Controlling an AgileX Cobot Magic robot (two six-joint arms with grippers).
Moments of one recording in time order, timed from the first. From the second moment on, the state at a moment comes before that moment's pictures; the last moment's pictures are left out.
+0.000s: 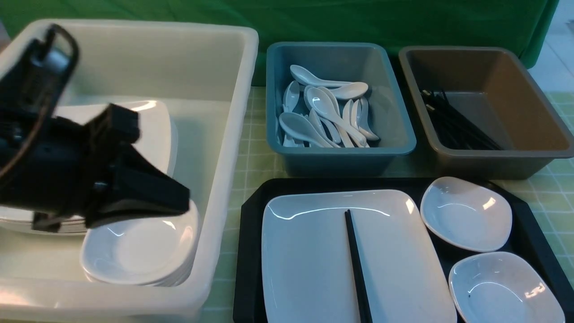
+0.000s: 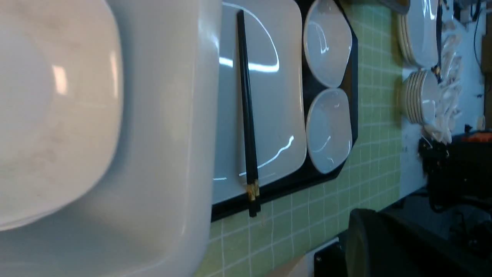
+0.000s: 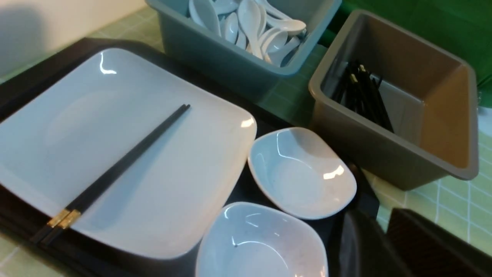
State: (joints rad) right arm 0.42 0.27 -0.58 -0.07 0.77 -0.15; left arm -0.14 1.13 -0.97 -0.78 1.08 -0.04
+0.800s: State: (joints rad) right arm 0.42 0.27 -0.58 -0.07 0.84 -0.10; left arm -0.92 1.89 -1.48 -0.24 1.05 -0.68
